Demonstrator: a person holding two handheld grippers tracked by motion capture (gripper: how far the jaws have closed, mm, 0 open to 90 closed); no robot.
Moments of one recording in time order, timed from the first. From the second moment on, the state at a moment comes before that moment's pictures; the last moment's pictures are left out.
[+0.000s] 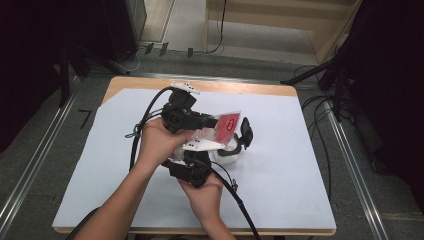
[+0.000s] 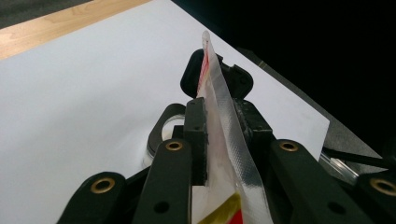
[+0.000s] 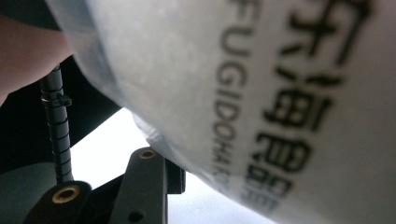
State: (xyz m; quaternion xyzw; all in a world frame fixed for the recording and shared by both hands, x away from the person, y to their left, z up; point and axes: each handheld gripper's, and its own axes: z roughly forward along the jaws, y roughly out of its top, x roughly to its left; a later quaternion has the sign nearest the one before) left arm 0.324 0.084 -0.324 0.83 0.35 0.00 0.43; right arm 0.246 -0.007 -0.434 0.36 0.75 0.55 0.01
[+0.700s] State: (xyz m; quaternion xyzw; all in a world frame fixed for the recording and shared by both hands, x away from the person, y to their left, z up) left arm 0.324 0.083 -0.325 0.83 0.35 0.00 0.43; right arm 0.247 -0.008 -0.435 0.36 0.75 0.55 0.01
